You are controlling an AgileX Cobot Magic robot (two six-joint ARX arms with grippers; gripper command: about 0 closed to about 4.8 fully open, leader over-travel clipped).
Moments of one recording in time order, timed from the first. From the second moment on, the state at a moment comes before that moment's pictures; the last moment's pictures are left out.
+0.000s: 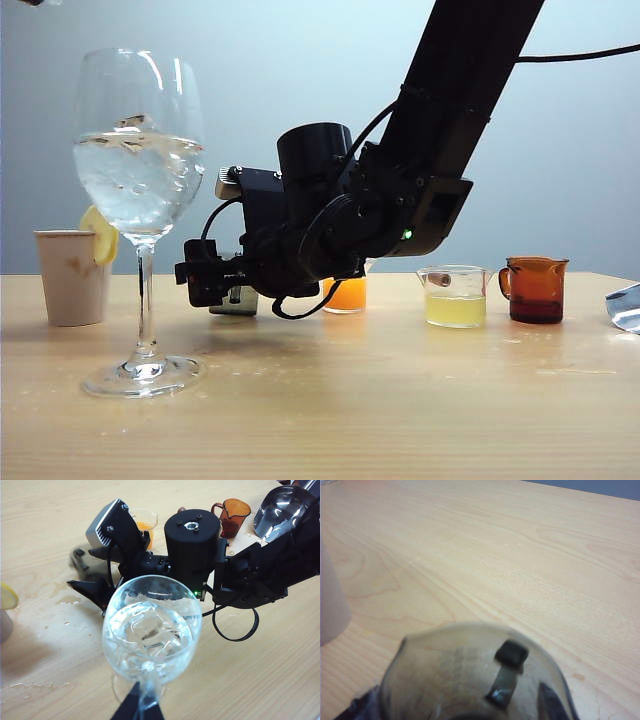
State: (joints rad) left arm -0.60 0.61 0.82 -0.71 0.07 -0.06; right arm 0.73 2.27 1.26 0.79 0.02 0.03
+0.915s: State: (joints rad) left arm -0.60 0.61 0.82 -0.71 0.07 -0.06; right arm 0.74 1.86 0.81 0.69 0.02 0.06
